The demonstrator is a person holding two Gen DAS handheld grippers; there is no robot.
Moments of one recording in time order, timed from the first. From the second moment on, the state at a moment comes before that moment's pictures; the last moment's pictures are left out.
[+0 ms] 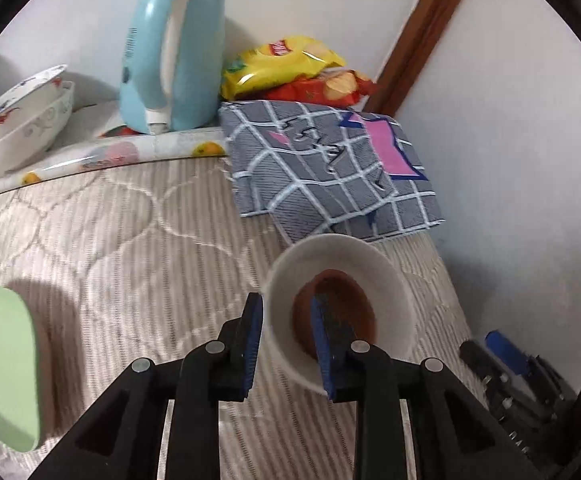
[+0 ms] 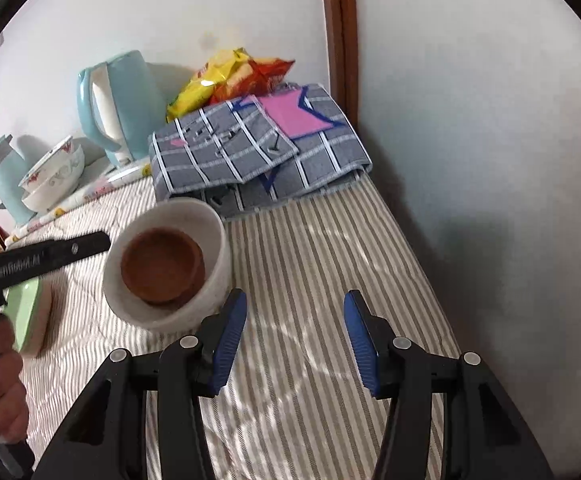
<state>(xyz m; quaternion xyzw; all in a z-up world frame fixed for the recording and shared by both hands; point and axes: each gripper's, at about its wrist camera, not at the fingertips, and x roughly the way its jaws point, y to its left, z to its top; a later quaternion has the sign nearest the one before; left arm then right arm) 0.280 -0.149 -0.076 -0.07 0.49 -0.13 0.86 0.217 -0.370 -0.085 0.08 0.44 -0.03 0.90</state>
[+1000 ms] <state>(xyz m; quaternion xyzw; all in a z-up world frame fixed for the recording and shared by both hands) 0.311 -0.159 -0.125 -0.04 0.53 -0.12 0.84 0.290 -0.321 -0.128 0.06 0.53 0.00 0.85</state>
